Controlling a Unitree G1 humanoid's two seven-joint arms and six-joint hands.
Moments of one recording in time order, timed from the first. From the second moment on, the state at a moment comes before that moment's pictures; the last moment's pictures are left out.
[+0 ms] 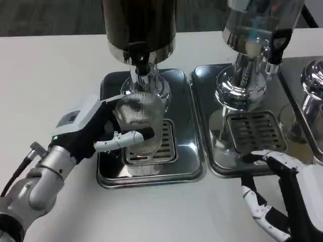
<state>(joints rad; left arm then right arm) -0.61 0.45 -0.34 1.24 0.56 -0.82 0.31 0.57 -0.19 0.17 -0.45 -0.89 -0.08 -0.26</state>
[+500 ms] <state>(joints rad) -0.61 0.48 -0.34 1.22 0.56 -0.82 0.28 0.55 -0.19 0.17 -0.45 -0.88 -0.08 -0.24</state>
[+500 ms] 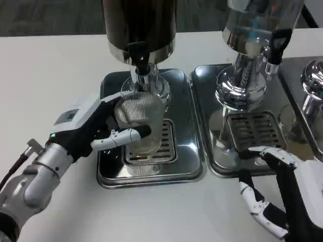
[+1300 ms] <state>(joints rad) -0.58 0.52 -0.34 1.14 0.58 -0.82 0.28 0.52 -0.20 0.18 -0.44 -0.86 -0.08 -0.22</state>
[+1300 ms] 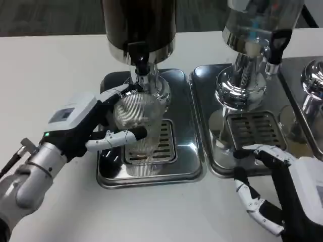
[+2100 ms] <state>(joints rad) -0.53 0.53 -0.37 1.08 0.68 -0.77 0.48 0.50 -0.21 0.18 -0.43 -0.84 -0.08 -0.21</state>
